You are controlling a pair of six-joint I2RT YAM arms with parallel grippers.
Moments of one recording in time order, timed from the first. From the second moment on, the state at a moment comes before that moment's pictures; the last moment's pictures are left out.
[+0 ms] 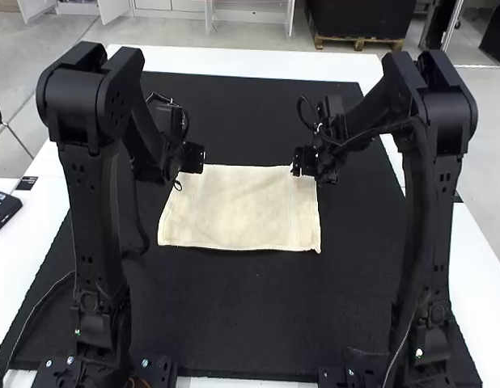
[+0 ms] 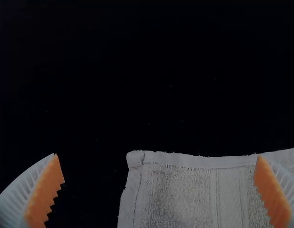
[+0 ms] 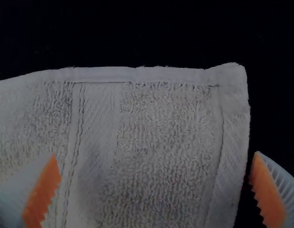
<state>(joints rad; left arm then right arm) -0.09 1.92 0.79 0.63 -0.11 0.01 0.26 2.09 1.21 -0.06 -0.09 0.18</state>
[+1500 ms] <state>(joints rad) -0.08 2.12 0.99 0.45 -0.12 -0.02 0.27 1.99 1.10 0.03 -0.17 0.19</state>
